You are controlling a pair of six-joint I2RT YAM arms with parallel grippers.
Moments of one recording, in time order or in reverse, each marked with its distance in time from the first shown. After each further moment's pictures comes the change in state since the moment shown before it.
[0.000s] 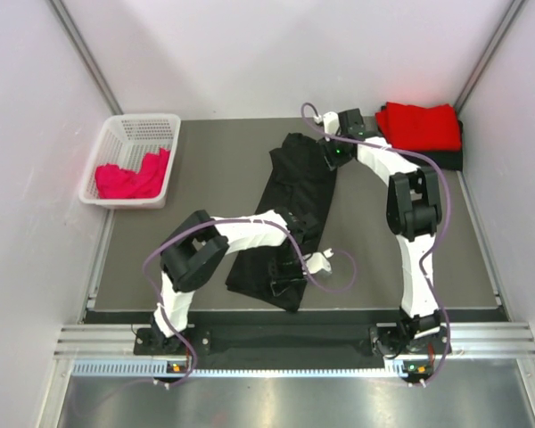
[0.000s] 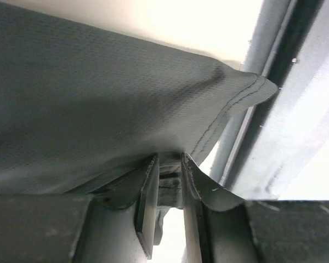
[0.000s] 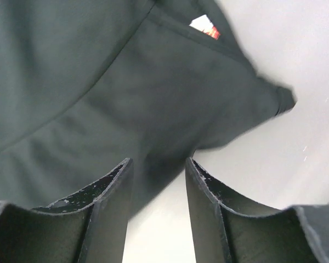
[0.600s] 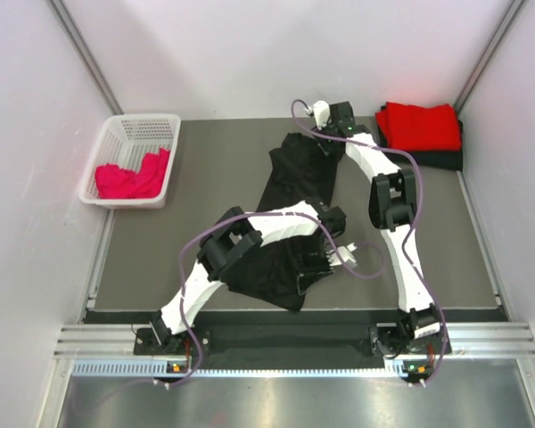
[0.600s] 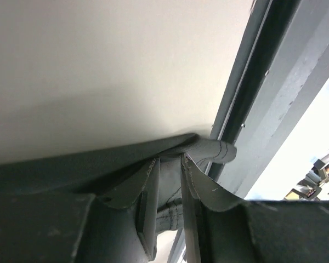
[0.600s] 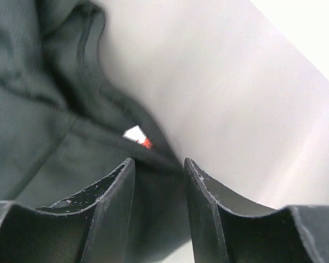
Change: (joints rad) left arm -0.024 0.341 0.454 -0.240 0.158 -0.052; right arm 0.006 0.349 0.476 0.011 0.090 -0.131
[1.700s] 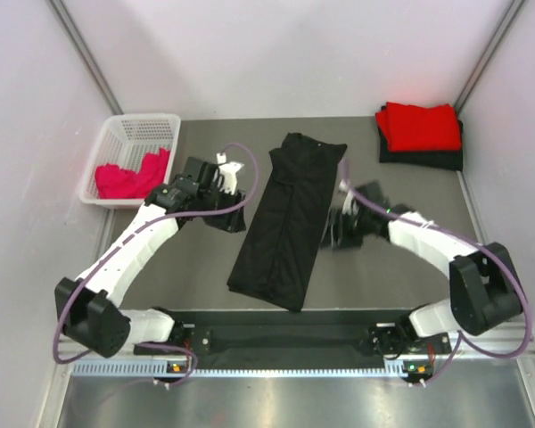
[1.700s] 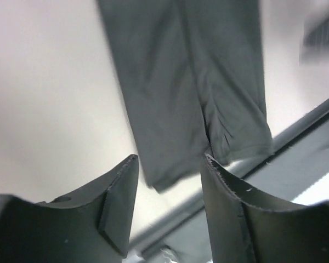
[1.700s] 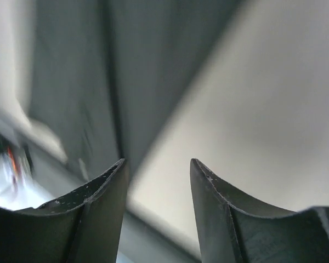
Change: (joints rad) left arm 0.546 -1.038 -0.629 0.456 -0.245 -0.545; right arm 0.107 -1.216 -1.500 0.081 -0.332 0.843
